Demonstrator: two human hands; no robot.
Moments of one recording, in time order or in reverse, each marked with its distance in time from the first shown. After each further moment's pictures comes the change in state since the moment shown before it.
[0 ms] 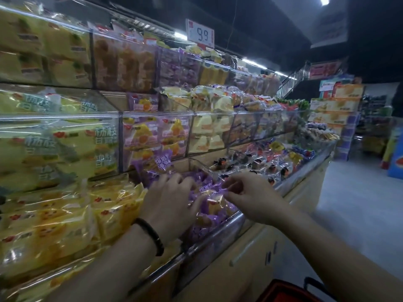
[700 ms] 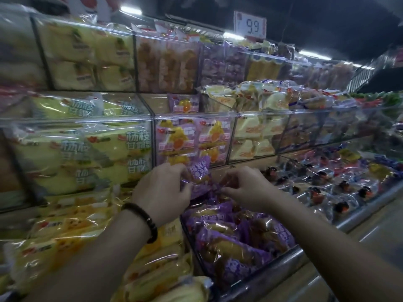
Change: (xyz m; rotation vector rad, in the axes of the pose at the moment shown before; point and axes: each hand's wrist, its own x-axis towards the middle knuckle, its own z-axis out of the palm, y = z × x) left_hand 0.047 -0.069 -0.023 0.028 -0.038 -0.325; right_hand 0.141 -0.013 0.068 0.051 -0.206 -0.214
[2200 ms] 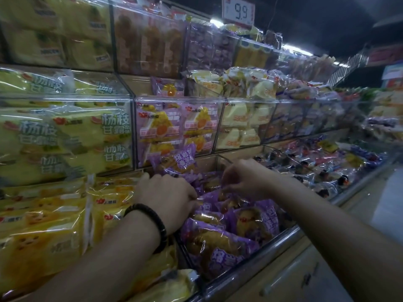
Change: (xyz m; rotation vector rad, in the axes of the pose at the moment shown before) left_hand -0.009 0.029 0.026 0.261 -0.289 0.082; right_hand 0.005 0.031 -0.020 -0.372 -0.191 -0.067
